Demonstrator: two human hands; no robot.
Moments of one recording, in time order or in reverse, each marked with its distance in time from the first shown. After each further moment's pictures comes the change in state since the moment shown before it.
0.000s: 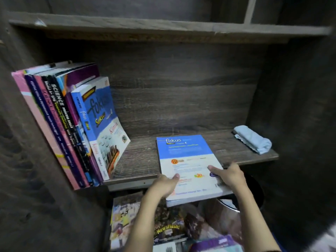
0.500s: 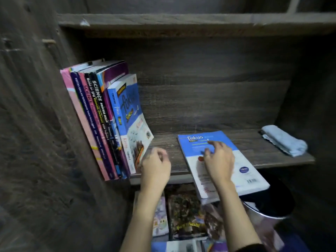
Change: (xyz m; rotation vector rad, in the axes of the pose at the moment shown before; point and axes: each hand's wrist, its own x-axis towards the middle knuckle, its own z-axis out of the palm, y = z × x) left_hand -0.042 -0.008 -0.075 -0.022 0.690 0.281; right_hand -0.039 -0.072 0.089 -0.127 0.356 -0.598
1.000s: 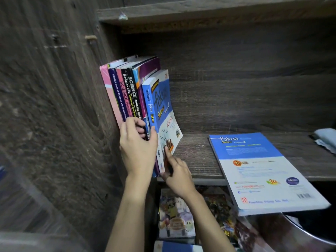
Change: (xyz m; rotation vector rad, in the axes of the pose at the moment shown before) left_hand 0.034 -0.015 -0.084 -0.018 0.658 0.307; right_hand -0.074 -0.095 0.104 0.273 -0.641 -0.381
